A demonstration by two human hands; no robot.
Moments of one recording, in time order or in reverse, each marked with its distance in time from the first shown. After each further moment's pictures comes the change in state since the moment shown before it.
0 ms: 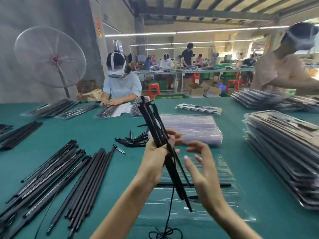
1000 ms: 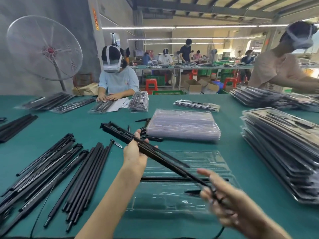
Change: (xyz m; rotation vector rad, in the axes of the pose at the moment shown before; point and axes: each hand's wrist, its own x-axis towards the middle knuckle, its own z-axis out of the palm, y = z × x) left_hand 0.035 -0.013 -0.046 -0.531 0.547 -0.300; right_hand -0.032 0.010 -0.069 0.468 -0.514 0.678
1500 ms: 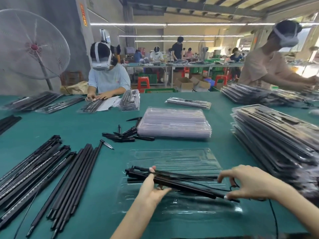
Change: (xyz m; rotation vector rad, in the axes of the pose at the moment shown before) left_hand -0.011 -0.089 -0.041 -0.084 0.145 -0.499; right_hand 0.013 -0.012 -0.118 -1.692 -0.027 0.086
